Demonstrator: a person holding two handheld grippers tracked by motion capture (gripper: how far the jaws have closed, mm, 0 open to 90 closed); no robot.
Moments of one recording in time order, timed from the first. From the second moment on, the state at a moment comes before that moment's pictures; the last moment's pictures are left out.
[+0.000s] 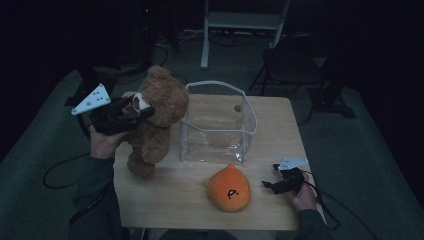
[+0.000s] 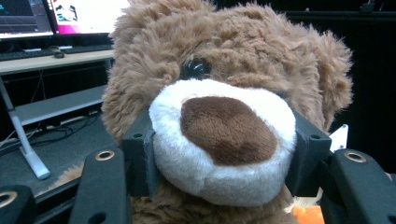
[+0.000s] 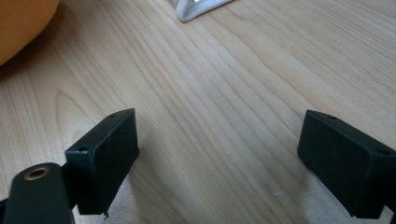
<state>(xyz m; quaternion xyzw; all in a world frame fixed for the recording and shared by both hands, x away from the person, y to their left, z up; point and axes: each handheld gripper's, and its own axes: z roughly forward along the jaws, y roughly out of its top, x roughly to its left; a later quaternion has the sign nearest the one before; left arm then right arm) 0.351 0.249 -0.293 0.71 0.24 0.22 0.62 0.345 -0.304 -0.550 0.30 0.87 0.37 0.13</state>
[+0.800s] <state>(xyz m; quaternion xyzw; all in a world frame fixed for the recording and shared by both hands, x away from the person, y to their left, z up) 0.363 0.242 -0.278 0.72 0.24 0.23 0.62 0.345 -0.304 -0.550 0.30 0.87 0.37 0.13</state>
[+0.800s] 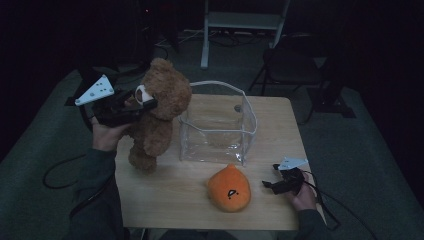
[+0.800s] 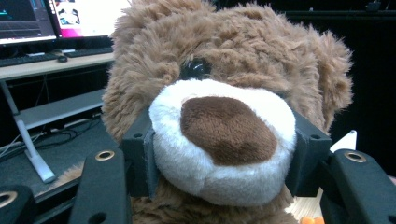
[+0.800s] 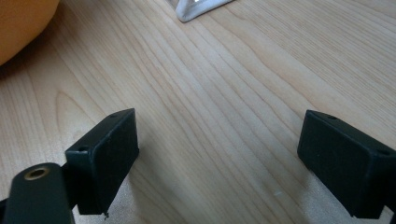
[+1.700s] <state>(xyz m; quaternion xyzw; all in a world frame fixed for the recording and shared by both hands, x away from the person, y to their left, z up) 0.371 0.237 -0.267 0.72 0.24 0.23 0.61 0.346 -0.304 -0.550 0.30 0.87 0.37 0.13</state>
